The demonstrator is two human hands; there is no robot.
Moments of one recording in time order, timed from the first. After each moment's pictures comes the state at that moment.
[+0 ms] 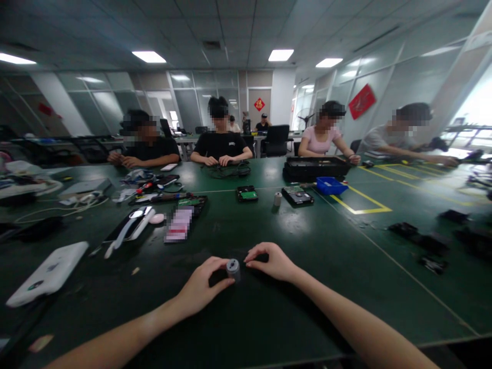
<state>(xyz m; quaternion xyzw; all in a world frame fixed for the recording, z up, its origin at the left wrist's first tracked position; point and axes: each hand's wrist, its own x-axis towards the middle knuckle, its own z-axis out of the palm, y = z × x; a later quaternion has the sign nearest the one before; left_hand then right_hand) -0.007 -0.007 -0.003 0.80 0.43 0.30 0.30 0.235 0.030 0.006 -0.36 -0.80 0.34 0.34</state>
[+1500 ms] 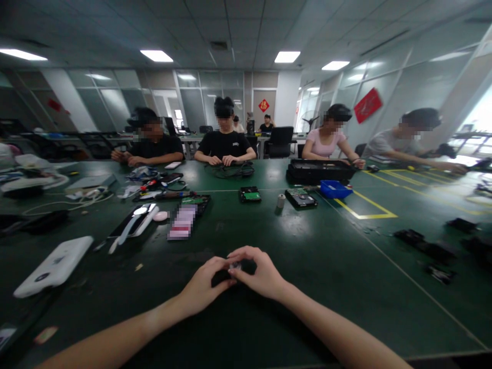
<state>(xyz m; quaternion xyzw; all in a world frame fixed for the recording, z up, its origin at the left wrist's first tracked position) -0.011 -0.006 -0.011 0.80 0.41 0.31 0.29 0.193 0.002 0.015 -0.33 -0.79 0.33 0.40</state>
